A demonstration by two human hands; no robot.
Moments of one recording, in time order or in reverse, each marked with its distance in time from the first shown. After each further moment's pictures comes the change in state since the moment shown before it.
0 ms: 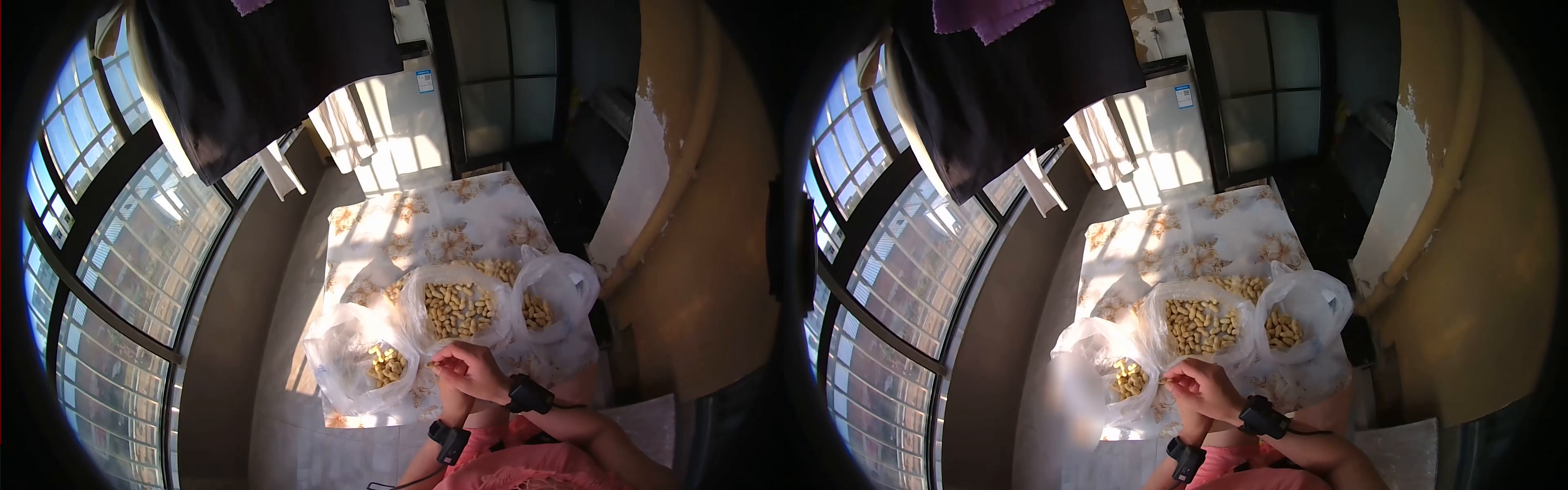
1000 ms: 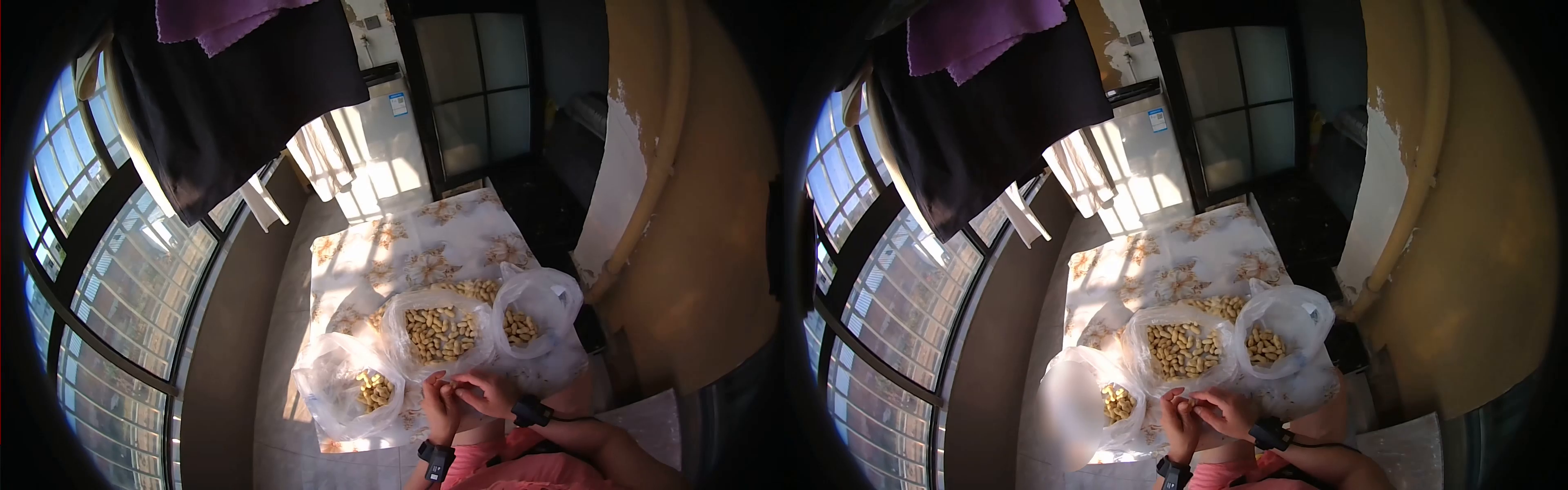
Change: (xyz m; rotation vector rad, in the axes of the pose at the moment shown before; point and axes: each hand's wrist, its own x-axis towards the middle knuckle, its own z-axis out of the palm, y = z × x) left_hand 0.002 0.015 -0.012 0.411 -0.082 0.241; right_hand -0.052 0.046 -0.034 -0.209 0.035 0.059
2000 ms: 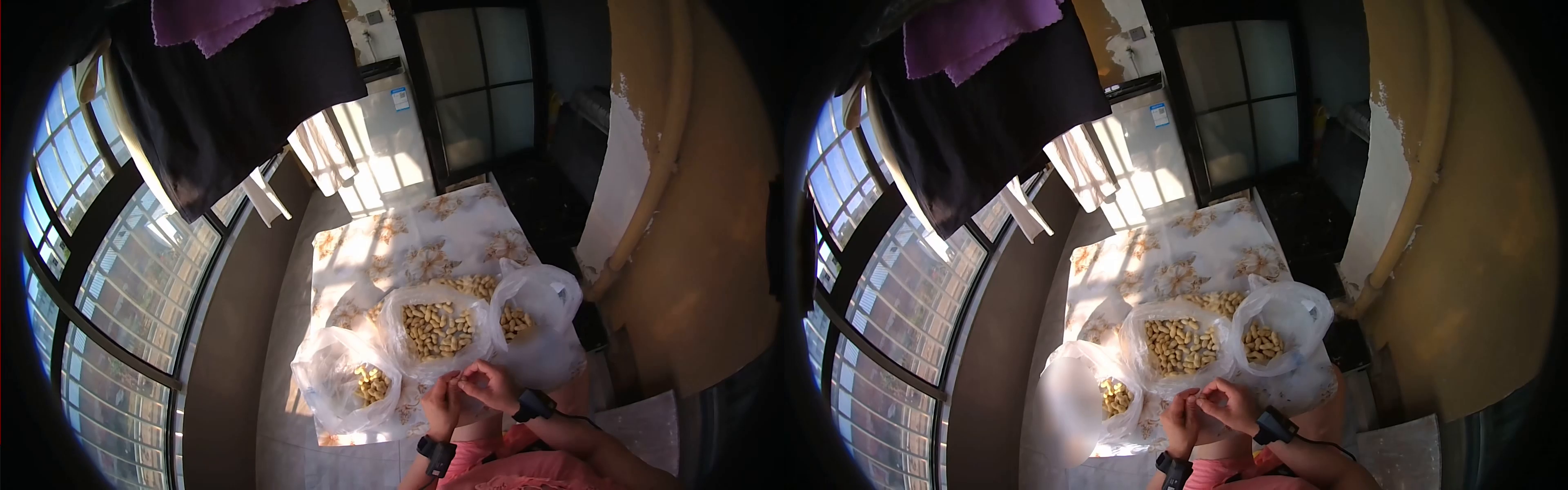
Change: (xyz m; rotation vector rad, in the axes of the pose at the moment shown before) left_hand 0.000 0.027 0.003 0.295 -0.089 0.070; right_hand -0.008 0.026 0.000 0.308 0.063 0.123
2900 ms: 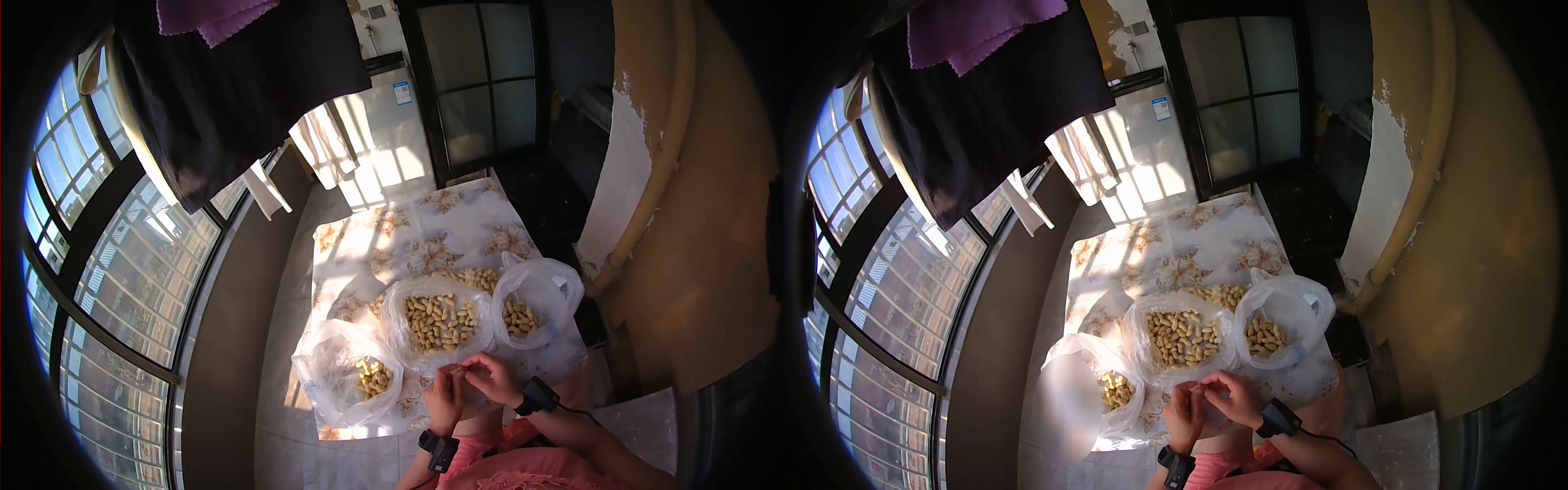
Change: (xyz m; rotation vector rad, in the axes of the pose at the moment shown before) left_hand 0.000 -0.002 0.003 0.021 0.030 0.029; right_hand 0.002 0.007 0.000 0.010 -0.002 0.009
